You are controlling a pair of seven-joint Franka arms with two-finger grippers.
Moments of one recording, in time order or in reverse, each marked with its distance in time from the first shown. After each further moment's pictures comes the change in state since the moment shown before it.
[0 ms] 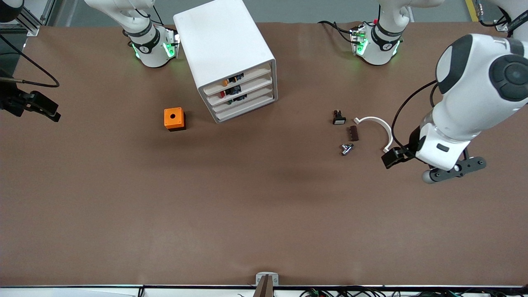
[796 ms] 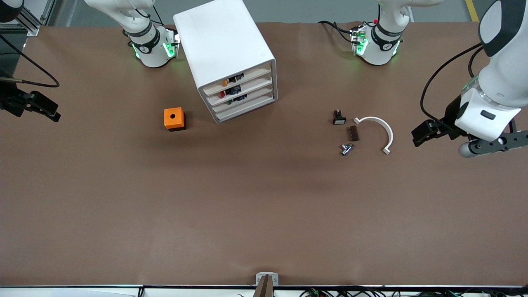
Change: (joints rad) left arm 0.055 -0.121 0.000 0.000 0.000 -0.134 0.125; right arm -0.001 0.000 0.000 0.000 0.000 0.000 0.000
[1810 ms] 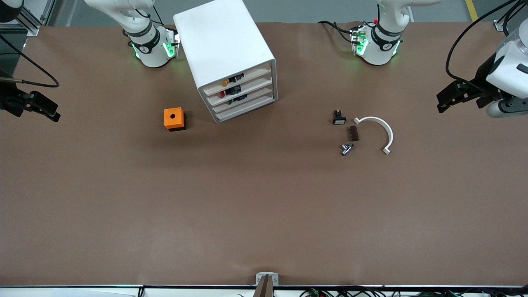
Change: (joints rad) left arm 0.061 -0.168 0.001 -0.095 0.000 -0.129 0.154; right arm 0.000 0.000 0.000 0.000 0.000 0.000 0.000
